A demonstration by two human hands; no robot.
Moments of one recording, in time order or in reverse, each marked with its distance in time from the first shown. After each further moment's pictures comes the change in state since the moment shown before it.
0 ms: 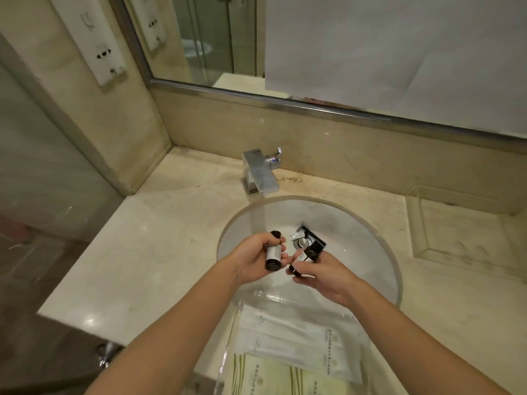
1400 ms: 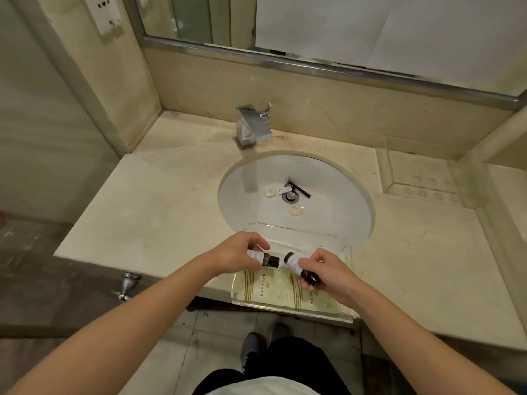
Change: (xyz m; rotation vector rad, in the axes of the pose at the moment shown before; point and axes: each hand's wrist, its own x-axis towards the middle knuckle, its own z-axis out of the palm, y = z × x) left_hand -0.096 -0.091 -0.077 1.319 -0.018 0.289; right_hand -0.123 0.102 0.046 -0.174 0.293 0.105
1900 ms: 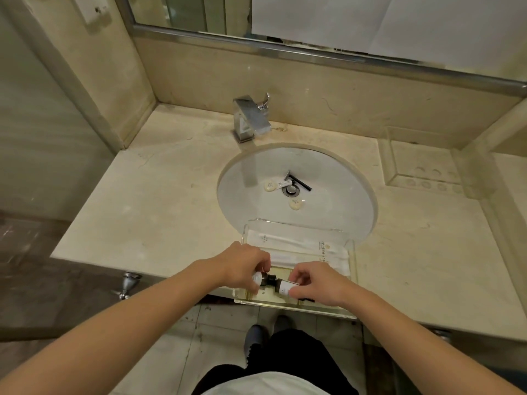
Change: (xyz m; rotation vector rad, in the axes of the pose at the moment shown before) left_hand 0.002 -0.002 0.012 0.741 -0.189 0.178; right_hand 0.009 0.017 0.009 -0.768 -0.150 -0.188
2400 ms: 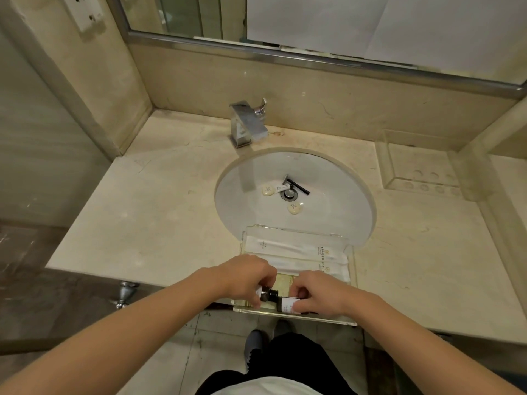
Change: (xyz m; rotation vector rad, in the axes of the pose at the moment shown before) left_hand 0.005 0.007 -0.001 0.080 -0.076 0.134; right_hand 0.003 0.001 -0.004 -0.295 -0.126 -0.103
